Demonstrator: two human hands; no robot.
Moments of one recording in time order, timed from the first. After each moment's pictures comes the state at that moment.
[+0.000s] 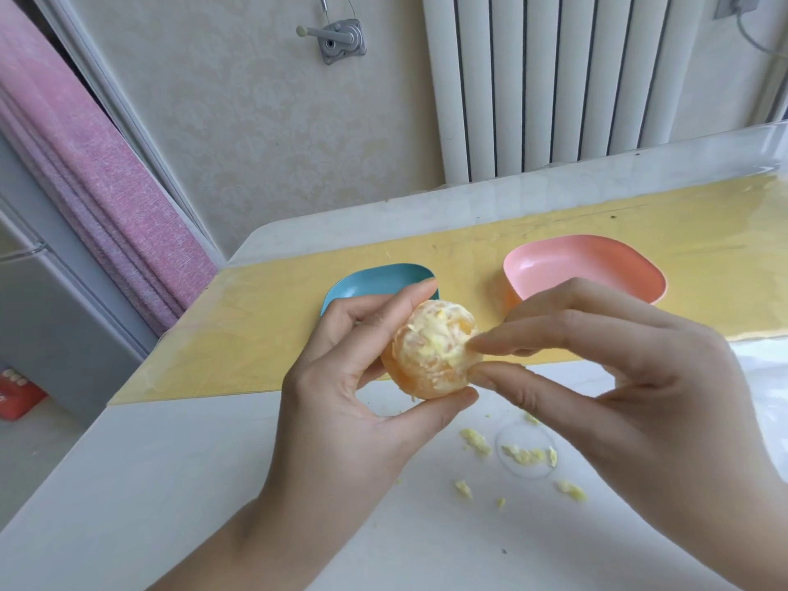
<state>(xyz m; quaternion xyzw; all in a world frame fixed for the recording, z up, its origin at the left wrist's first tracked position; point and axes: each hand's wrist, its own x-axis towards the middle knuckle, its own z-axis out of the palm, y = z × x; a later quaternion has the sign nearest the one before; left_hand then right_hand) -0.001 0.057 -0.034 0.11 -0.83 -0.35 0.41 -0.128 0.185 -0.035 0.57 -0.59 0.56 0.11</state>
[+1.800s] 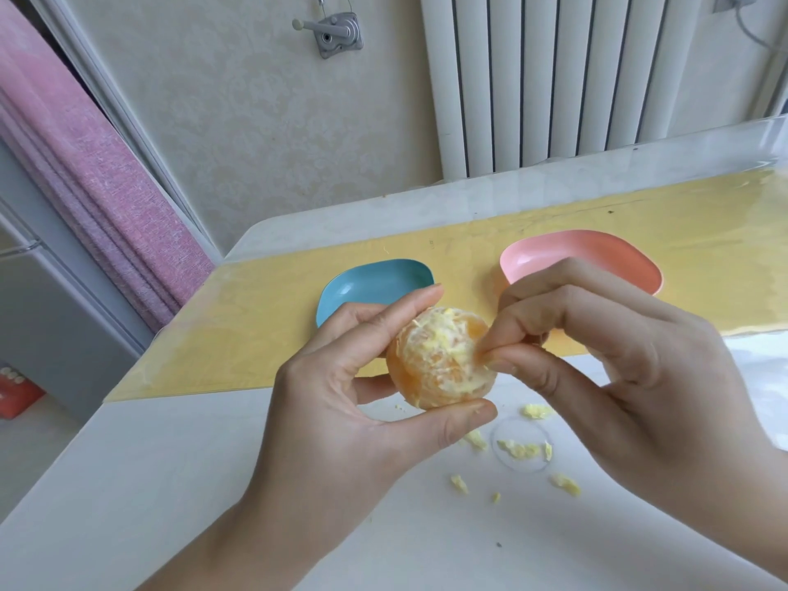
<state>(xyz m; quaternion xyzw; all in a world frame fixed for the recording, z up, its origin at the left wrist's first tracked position) 0.005 0.066 -0.022 0.13 -0.82 -0.43 0.35 -0.140 0.185 -0.023 0.63 -0.61 0.46 0.14</state>
